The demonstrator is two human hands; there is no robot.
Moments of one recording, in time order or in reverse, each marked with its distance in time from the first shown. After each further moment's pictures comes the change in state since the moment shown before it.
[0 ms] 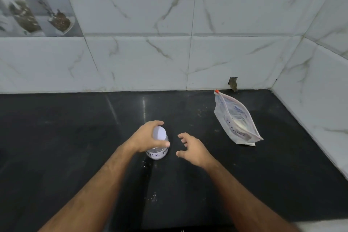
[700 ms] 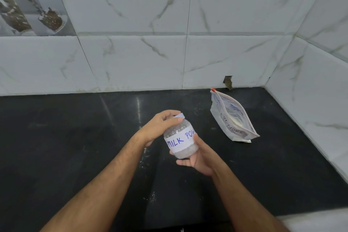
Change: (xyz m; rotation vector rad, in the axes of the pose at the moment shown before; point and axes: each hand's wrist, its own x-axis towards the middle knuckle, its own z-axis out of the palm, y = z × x) left_hand 0.008 0.054 0.004 -0.715 -0.122 0.139; right_hand -0.032 0.011 -0.008 1.274 -0.349 0.020
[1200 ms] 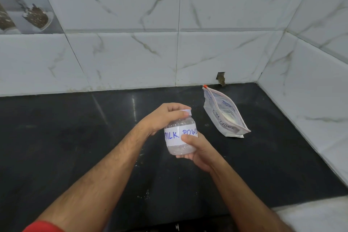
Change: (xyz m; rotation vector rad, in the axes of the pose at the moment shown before) left_hand 0.016 0.034 0.024 0.158 -0.111 -0.002; right_hand -0.021 -0.023 0.022 -0.195 0.163 -0.121
